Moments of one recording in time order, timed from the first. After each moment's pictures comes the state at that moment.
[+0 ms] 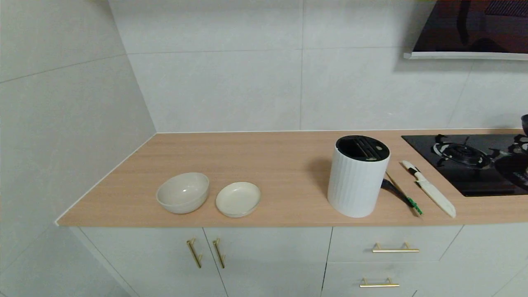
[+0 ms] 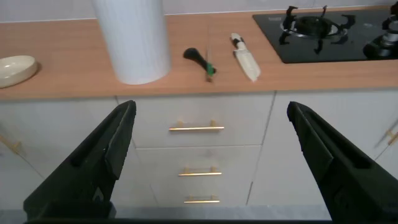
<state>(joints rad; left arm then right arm) -0.01 0.00 0.00 0.00 0.00 0.00 0.00 0.00 0.00 0.00 -0.02 0.03</state>
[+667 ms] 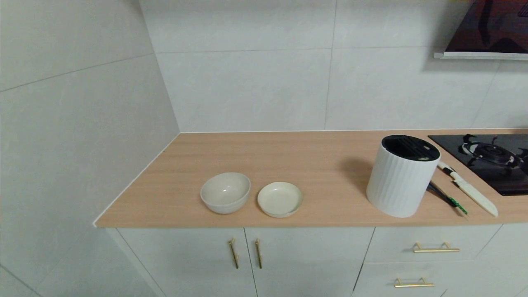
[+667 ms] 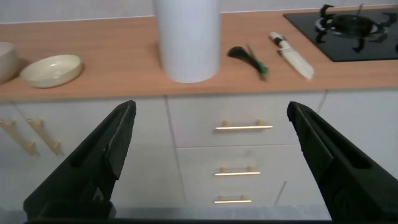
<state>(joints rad) -0.01 0.00 0.00 0.00 0.00 0.00 0.00 0.00 0.00 0.00 -0.02 0.03</state>
